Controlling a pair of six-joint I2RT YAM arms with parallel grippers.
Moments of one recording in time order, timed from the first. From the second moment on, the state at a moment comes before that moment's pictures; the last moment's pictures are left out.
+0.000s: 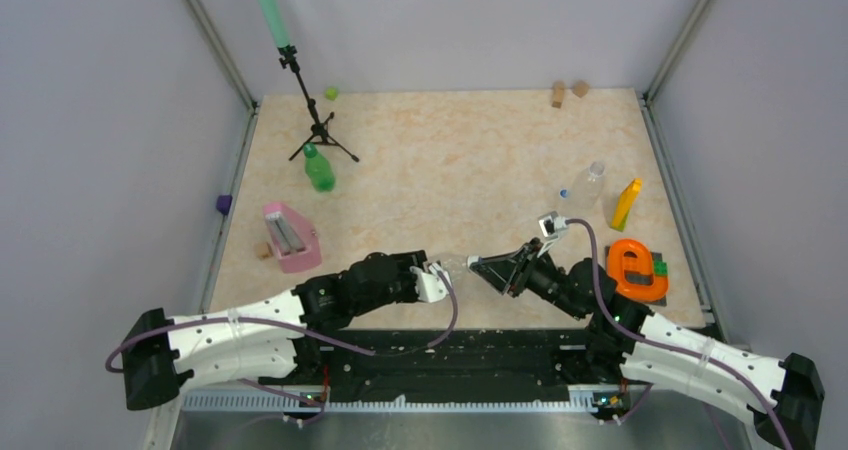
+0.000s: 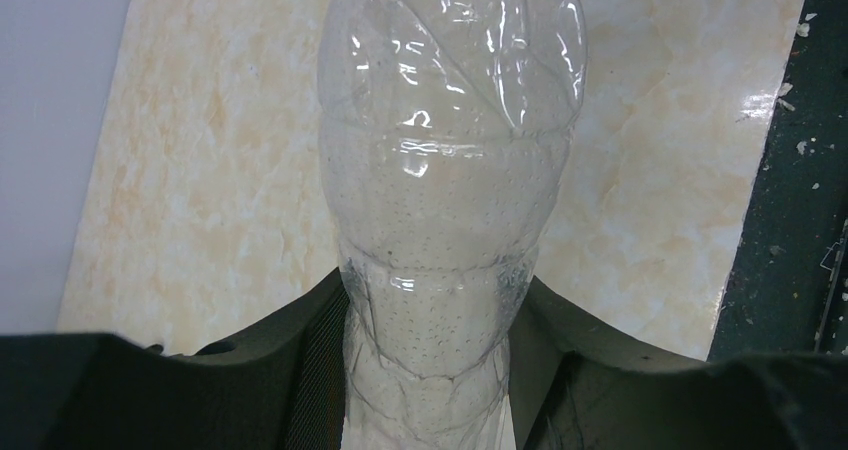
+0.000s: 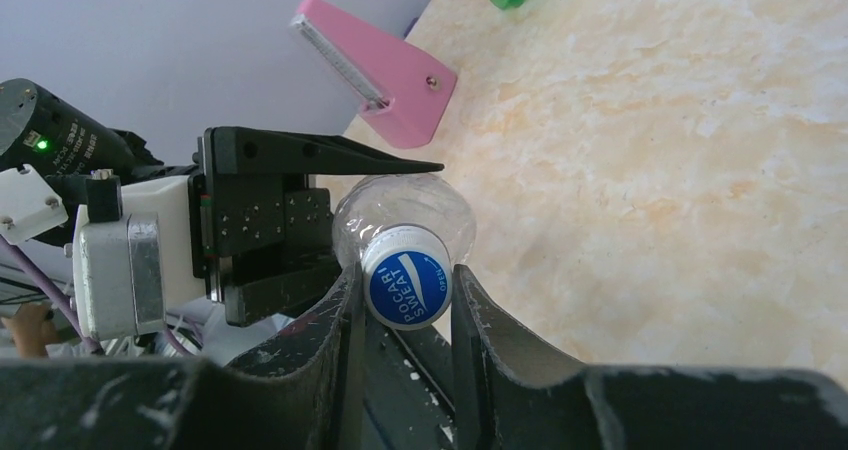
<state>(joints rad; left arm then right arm) -1.13 0.90 0.51 -0.07 -0.14 0.53 1.00 0.53 0.27 0.23 0.09 0.75</state>
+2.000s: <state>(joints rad) -0.86 0.89 0.51 -0.12 0.33 0.33 1.00 0.67 0.20 0.47 -0.16 0.20</state>
